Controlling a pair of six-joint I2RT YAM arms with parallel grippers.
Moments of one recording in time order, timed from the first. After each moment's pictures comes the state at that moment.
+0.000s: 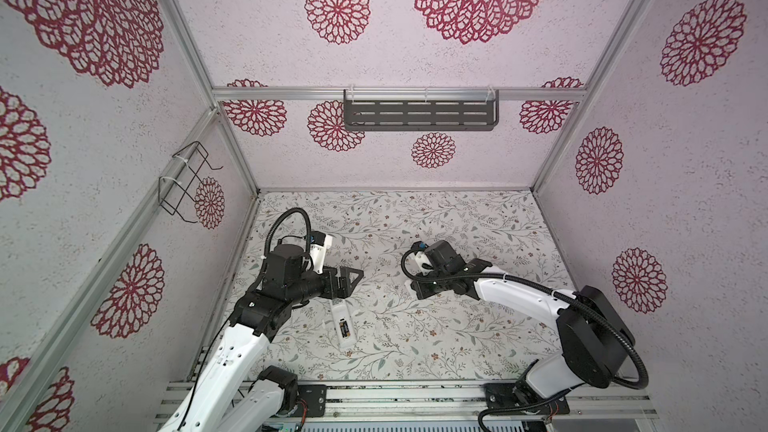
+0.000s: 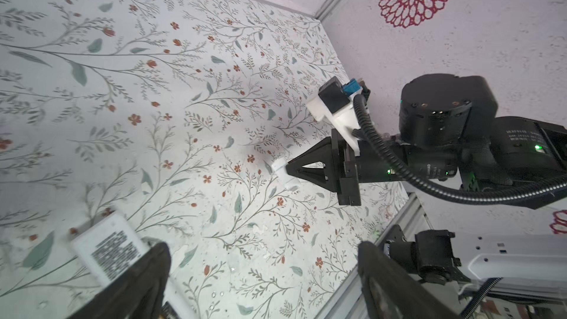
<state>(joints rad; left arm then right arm) -0.31 0.82 0.82 -0.59 0.42 -0.36 0.76 1.57 0.98 -0.44 -0.07 0.30</state>
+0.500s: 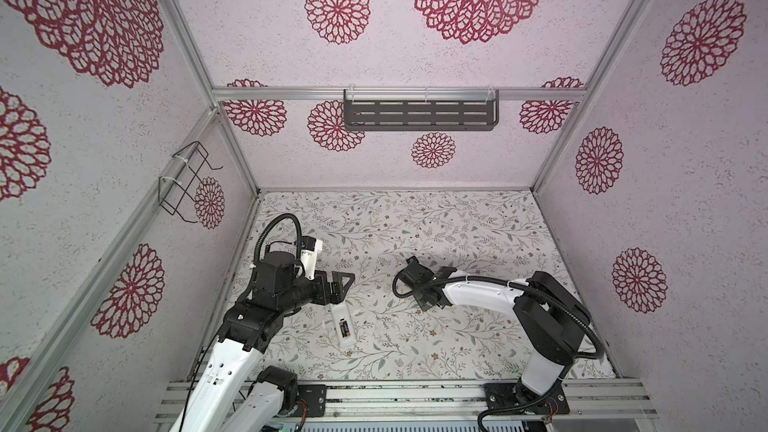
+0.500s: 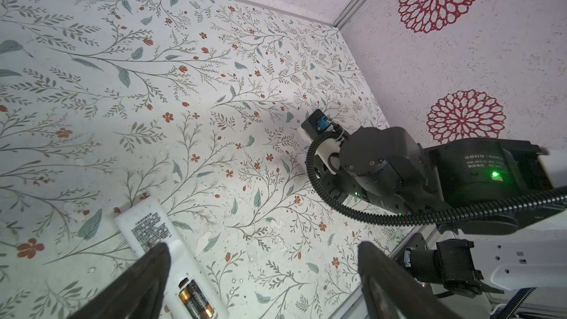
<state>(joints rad) -0.29 0.76 0.82 -0.65 0.37 -0.34 0.93 1.77 1.07 -0.62 0.50 0.31</state>
